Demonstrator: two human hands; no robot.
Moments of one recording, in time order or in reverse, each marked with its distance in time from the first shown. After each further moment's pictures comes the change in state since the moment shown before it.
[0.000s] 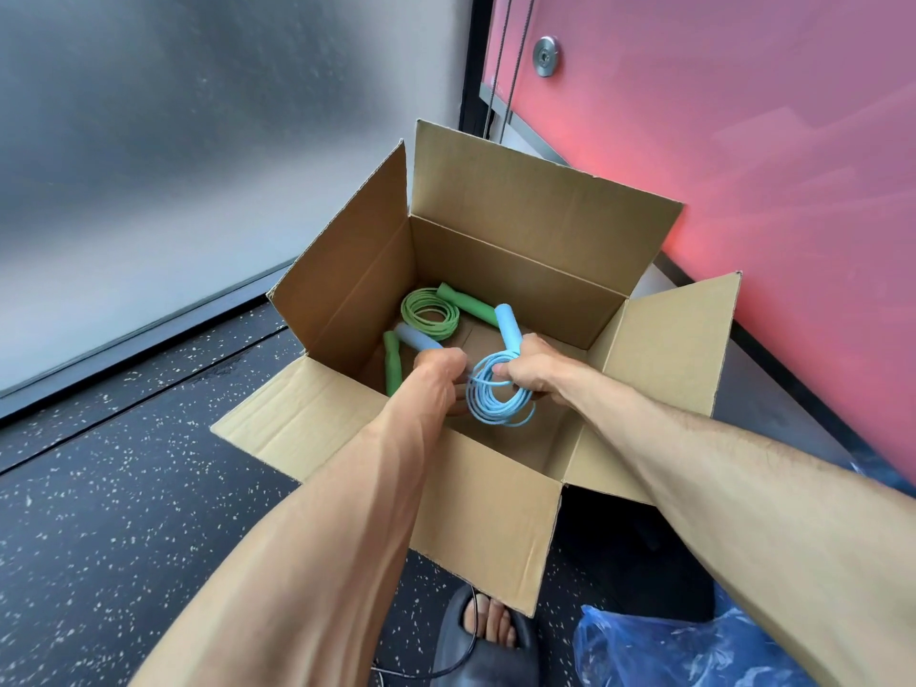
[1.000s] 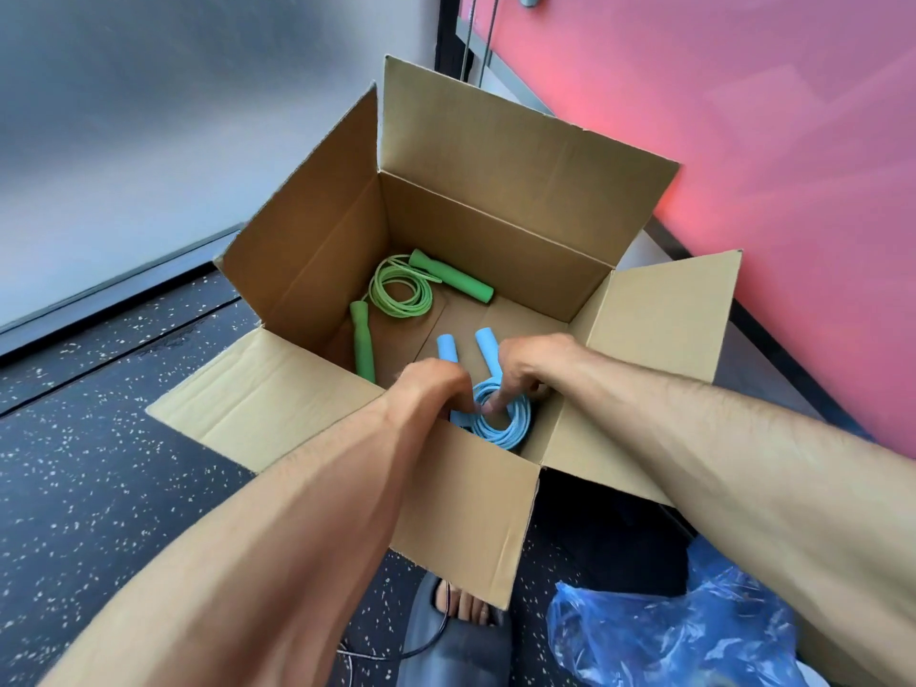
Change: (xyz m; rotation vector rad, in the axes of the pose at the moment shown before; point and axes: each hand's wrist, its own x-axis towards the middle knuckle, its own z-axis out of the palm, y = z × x) left_hand 0.010 -0.023 0.024 1.445 -0.136 0.196; right_hand 0.008 0.011 -0.003 -0.906 -0.303 -0.025
